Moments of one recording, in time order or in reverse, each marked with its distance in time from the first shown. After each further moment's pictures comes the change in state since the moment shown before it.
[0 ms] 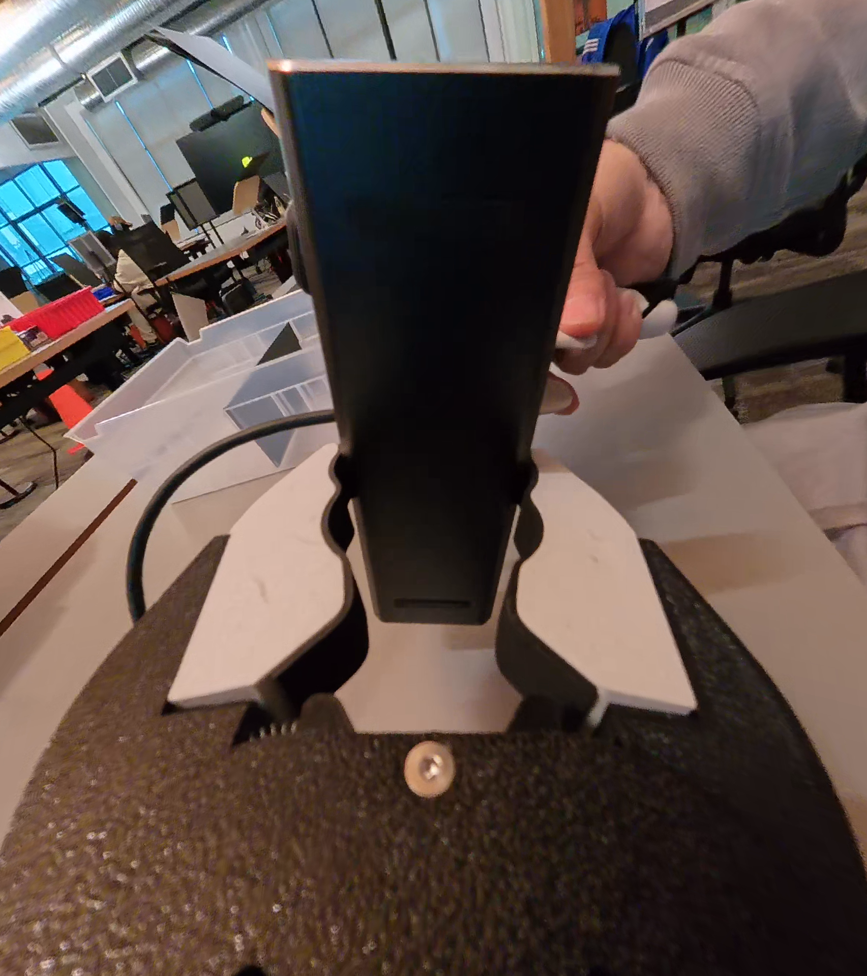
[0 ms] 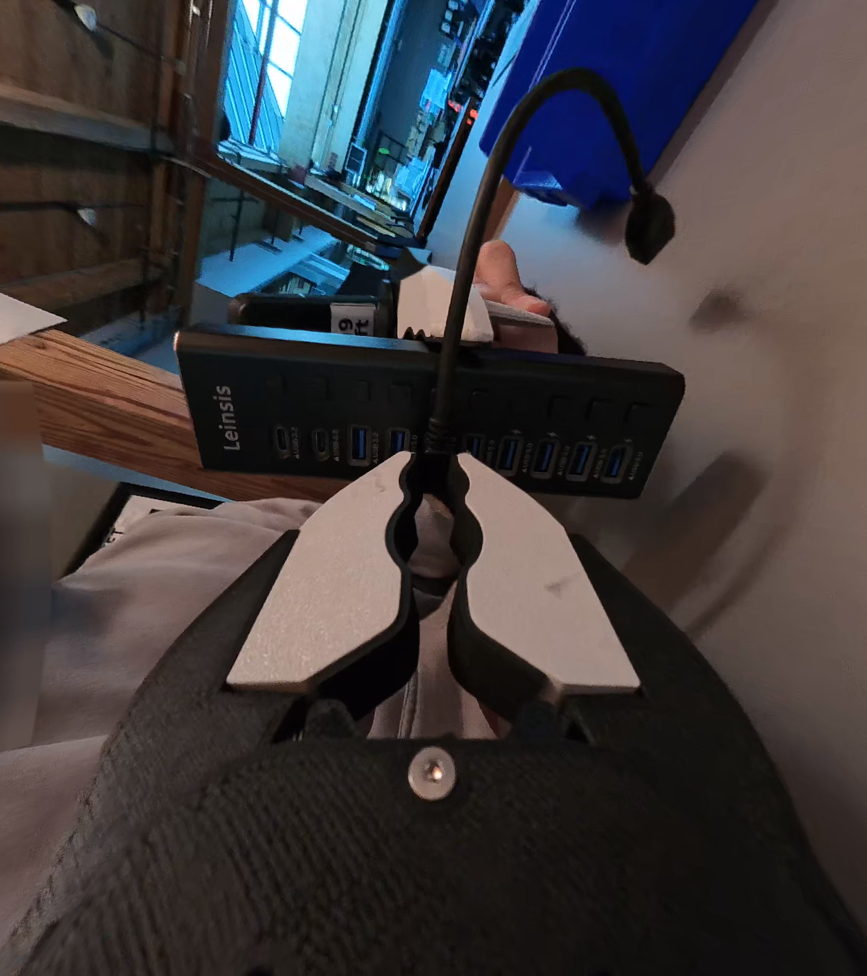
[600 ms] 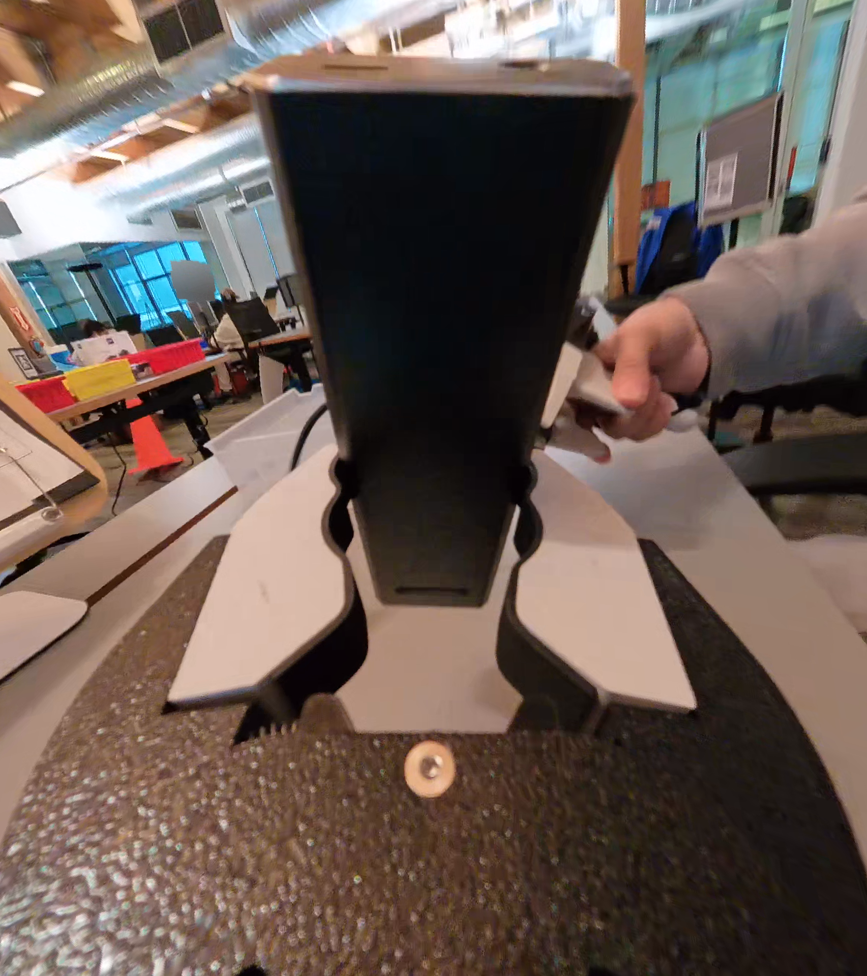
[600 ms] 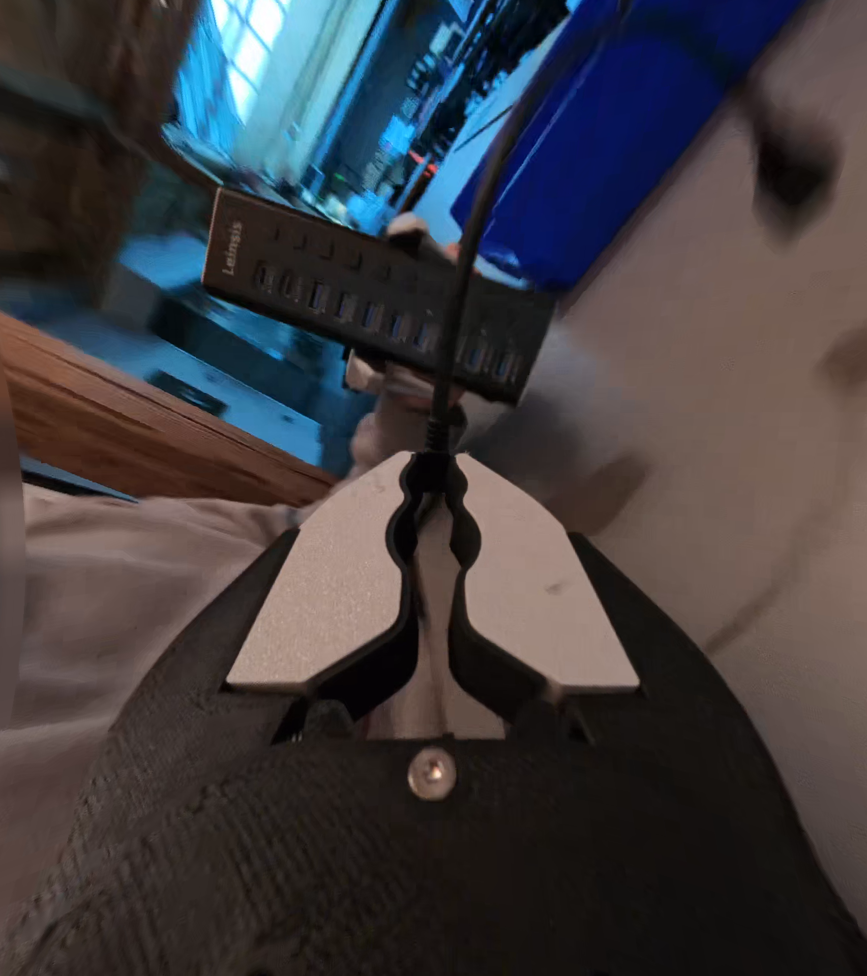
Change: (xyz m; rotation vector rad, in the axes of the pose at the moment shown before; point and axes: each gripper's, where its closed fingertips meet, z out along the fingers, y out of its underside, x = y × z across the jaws) left arm -0.051 -0.025 -0.053 0.203 -0.151 -0.125; right arm -0.002 -0.021 -0.028 0.066 0.112 -0.205
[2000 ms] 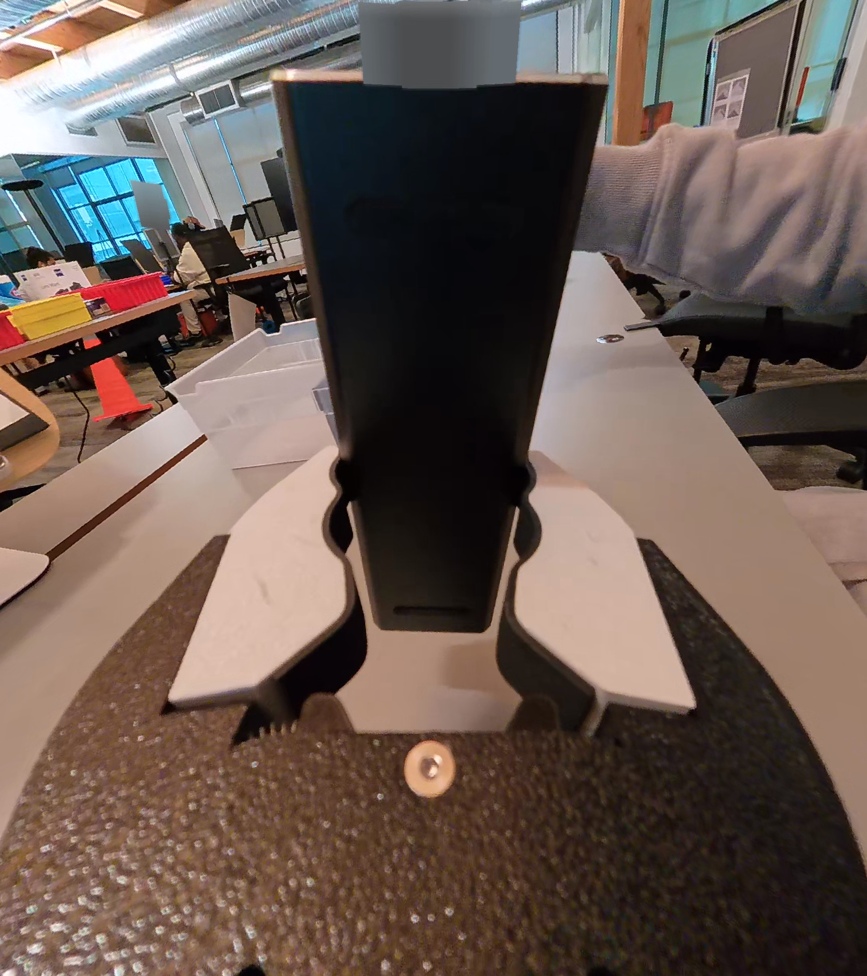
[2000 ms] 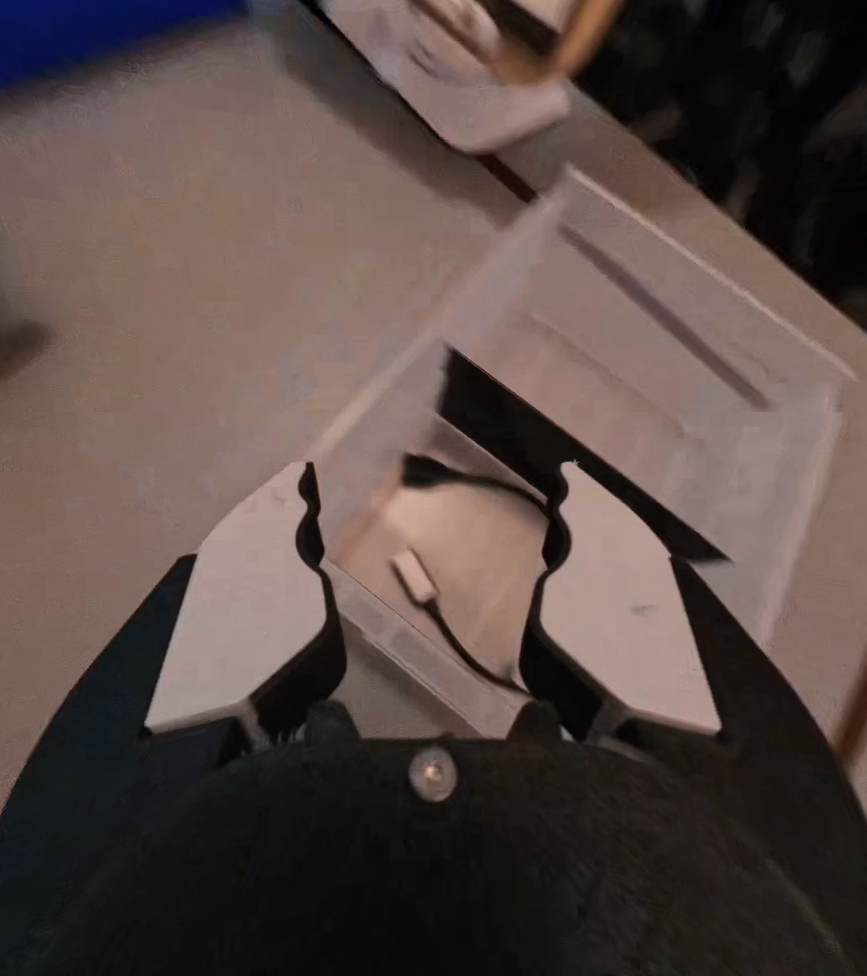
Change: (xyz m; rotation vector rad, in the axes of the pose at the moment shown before) left arm 0.005 0.026 0.004 -0.116 0.034 -0.029; right arm 0.089 -0.113 -0.176 -0.237 0.932 -0.714
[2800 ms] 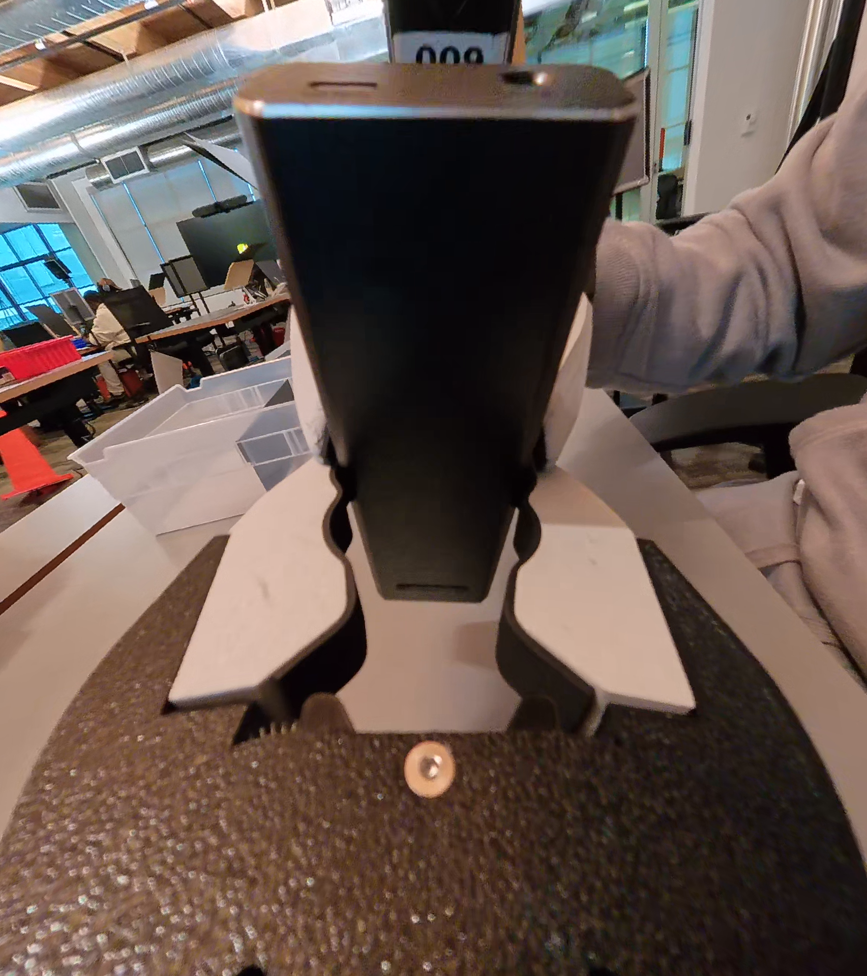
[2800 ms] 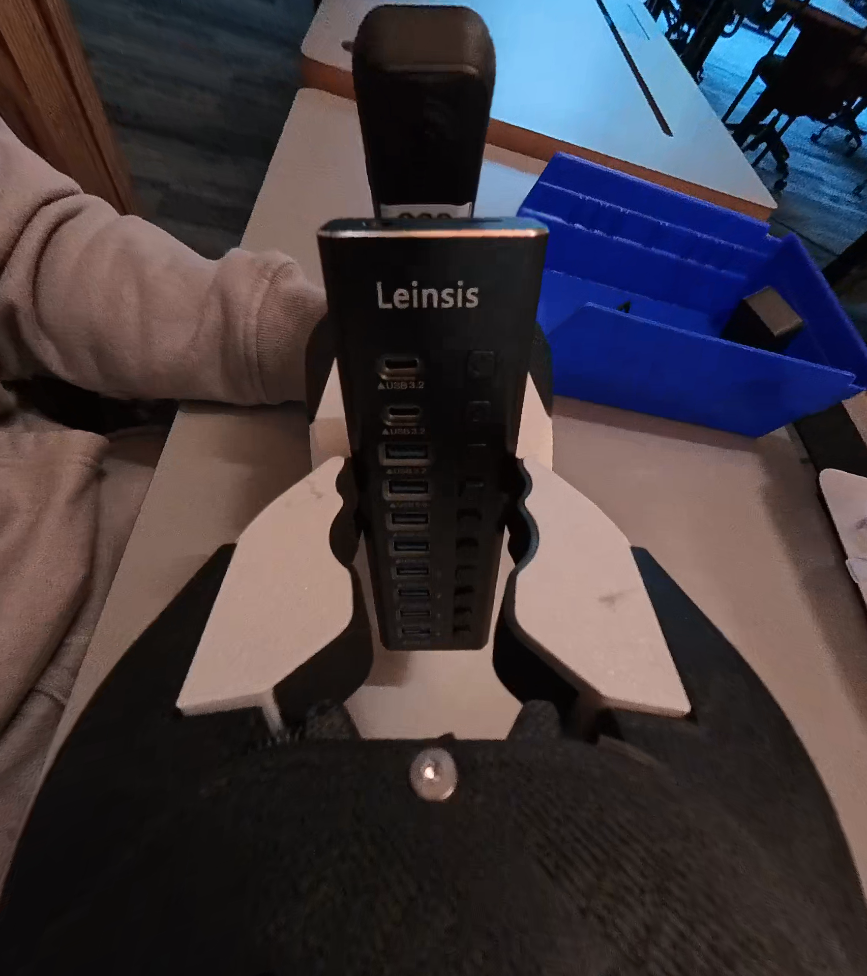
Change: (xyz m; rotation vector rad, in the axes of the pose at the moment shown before) left arm 0.033 -0.009 0.008 0.081 0.162 0.042; right arm -0.285 -0.098 0.048 0.342 -0.614 -0.515
